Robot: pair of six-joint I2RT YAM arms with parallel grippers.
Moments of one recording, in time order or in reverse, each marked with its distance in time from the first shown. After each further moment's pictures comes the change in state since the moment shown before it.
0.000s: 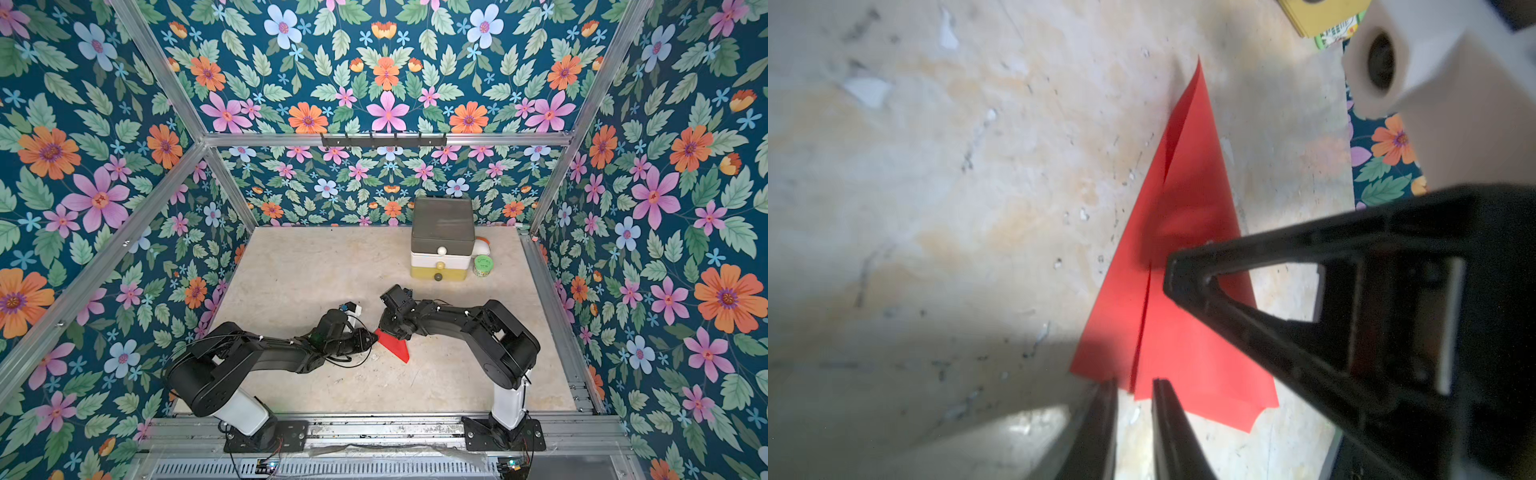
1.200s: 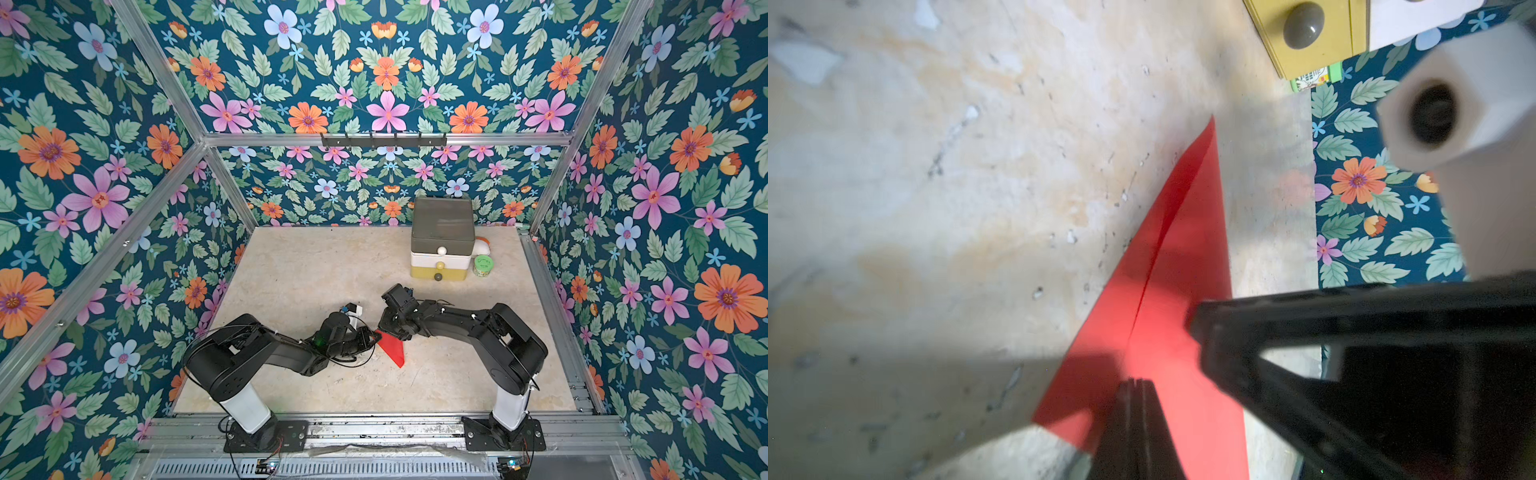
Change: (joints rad) left arm -0.006 0.113 -0.022 0.210 -0.029 -0.127; right arm 0.002 -0.095 -0.024 -0.008 -0.002 -0.013
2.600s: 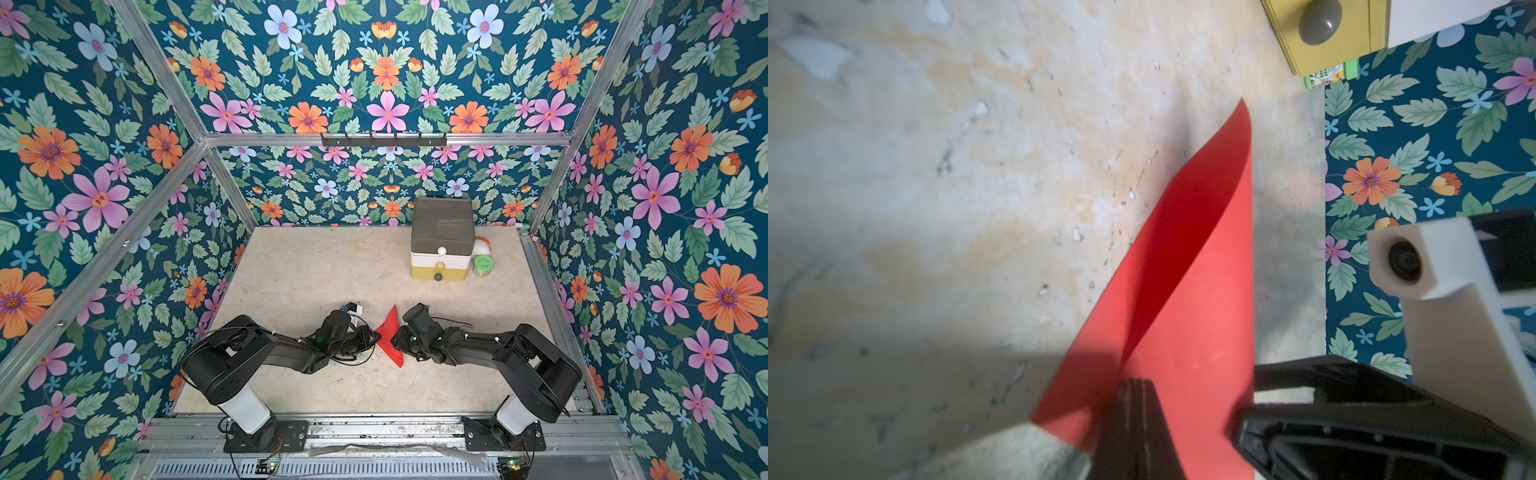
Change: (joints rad) left arm -0.002 -0.025 0.032 -0.082 -0.002 -0.007; right arm 0.005 -0.178 -0.383 0.290 -0.041 -0.013
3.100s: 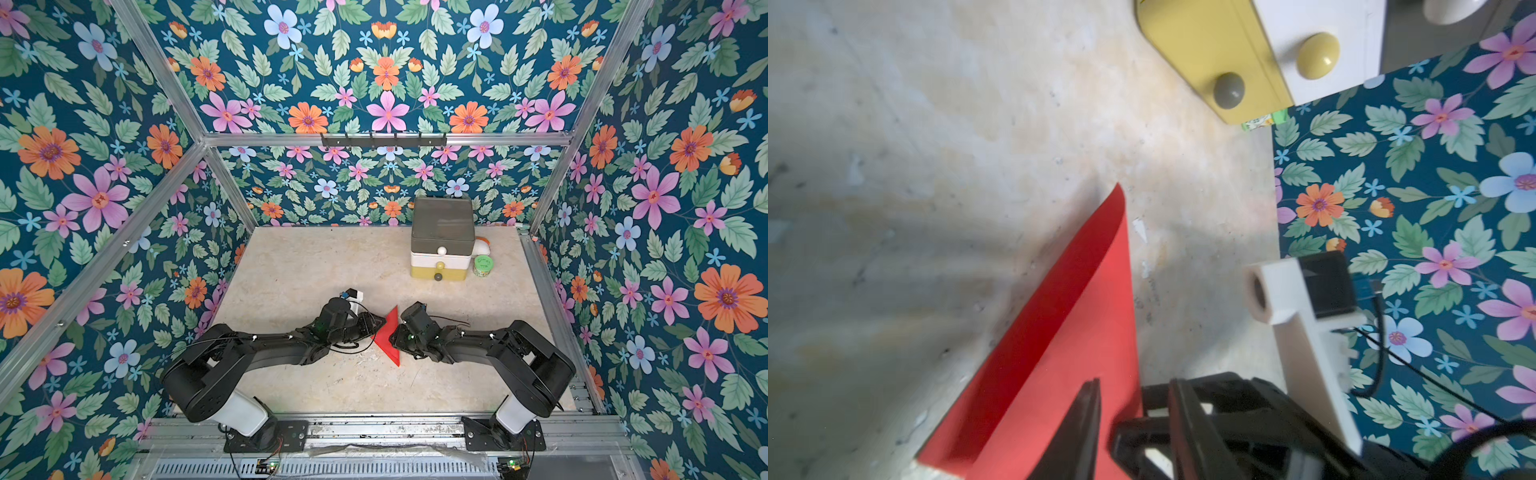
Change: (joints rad) left arm 0.008 -0.128 0.113 -0.153 -0.004 -0.001; right arm 0.000 0.044 0.021 0.037 0.005 0.000
